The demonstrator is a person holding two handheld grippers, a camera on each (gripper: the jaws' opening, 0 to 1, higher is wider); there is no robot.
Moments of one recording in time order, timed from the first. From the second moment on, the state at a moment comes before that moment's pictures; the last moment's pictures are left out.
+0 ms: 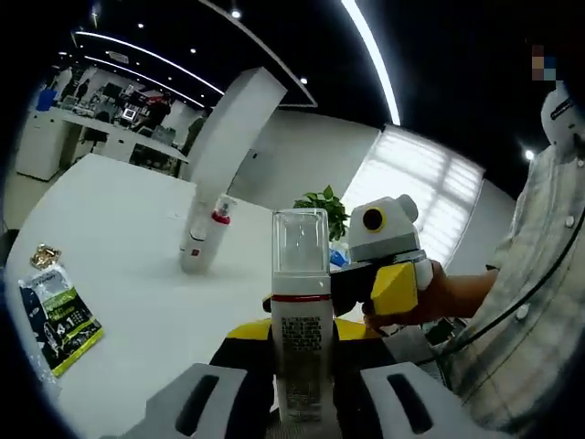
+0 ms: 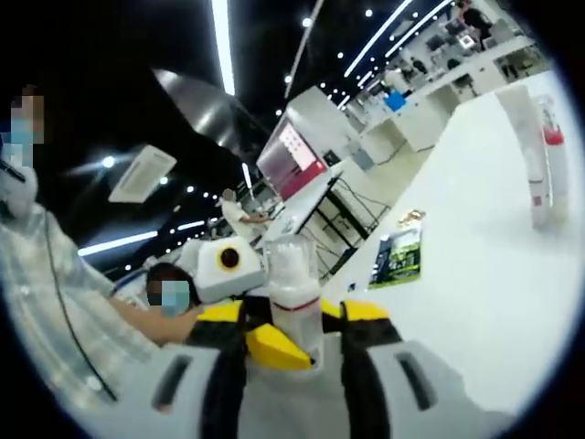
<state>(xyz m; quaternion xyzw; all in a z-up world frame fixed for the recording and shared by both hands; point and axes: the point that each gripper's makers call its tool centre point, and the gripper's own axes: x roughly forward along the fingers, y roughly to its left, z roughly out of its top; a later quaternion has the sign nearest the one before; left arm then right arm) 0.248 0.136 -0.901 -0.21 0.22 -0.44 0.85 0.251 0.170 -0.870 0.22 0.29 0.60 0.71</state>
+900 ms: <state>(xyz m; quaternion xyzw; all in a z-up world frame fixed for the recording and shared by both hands) 0.250 0.137 -0.919 -0.13 0.25 -0.41 0.87 0.266 0.144 -0.872 0.12 0.24 0.56 0.78</state>
